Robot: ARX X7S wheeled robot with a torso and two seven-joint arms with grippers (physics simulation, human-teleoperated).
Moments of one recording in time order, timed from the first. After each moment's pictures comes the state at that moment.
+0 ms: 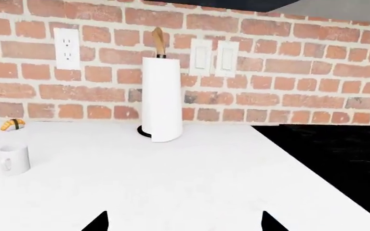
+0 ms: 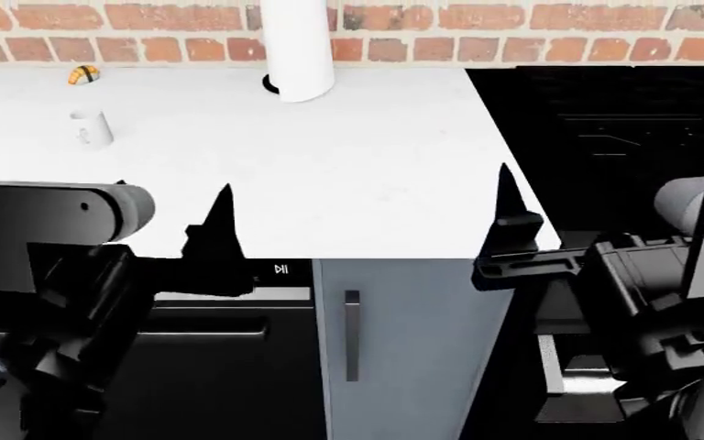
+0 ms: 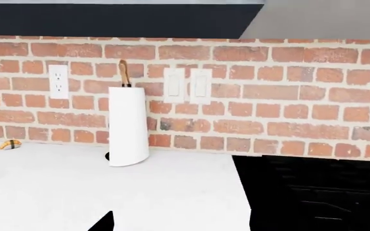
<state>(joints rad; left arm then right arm) -0.64 -0.39 -0.26 0.87 -1.53 -1.34 -0.95 0.60 0.43 0.23 -0.96 1.19 1.27 0.69</state>
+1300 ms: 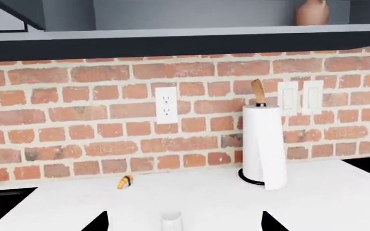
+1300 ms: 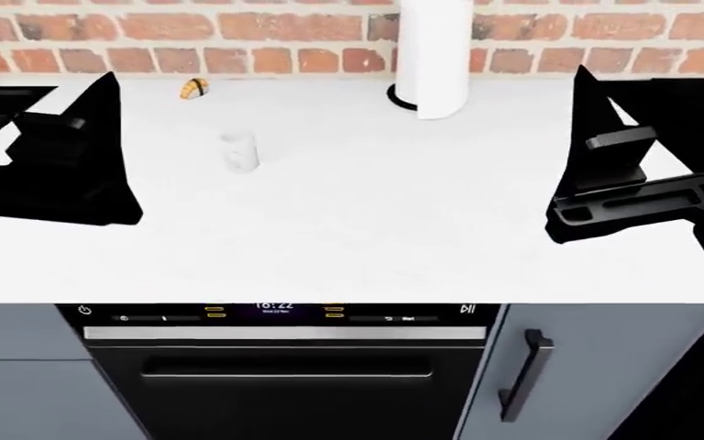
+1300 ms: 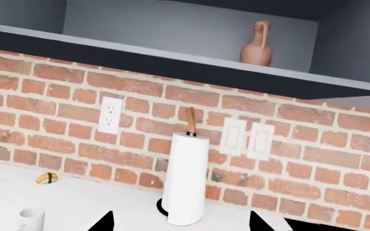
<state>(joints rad) -1.13 -0.83 -0.06 0.75 -2.18 -1.10 -1.39 1.11 0.77 0.08 -0.83 1.97 1.21 1.27</state>
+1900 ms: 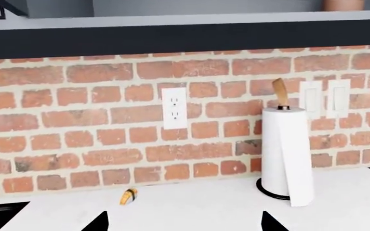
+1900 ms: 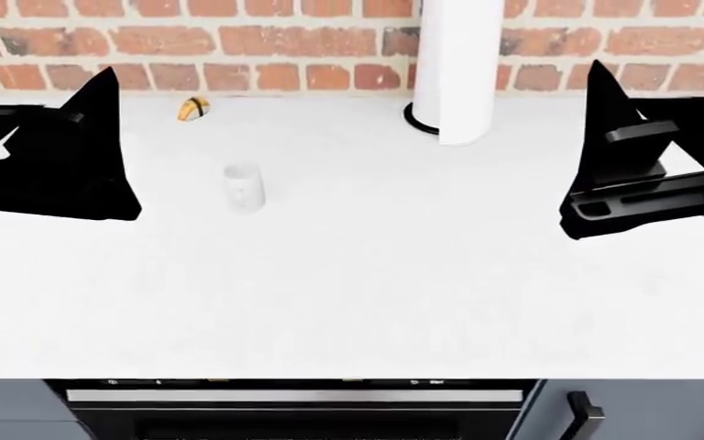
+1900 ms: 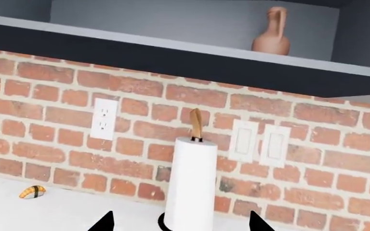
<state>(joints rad) -1.15 -0.85 -0.02 0.74 -2.17 -1.08 -1.38 1.10 0.80 0.10 -0.82 1.98 1.19 1.25</state>
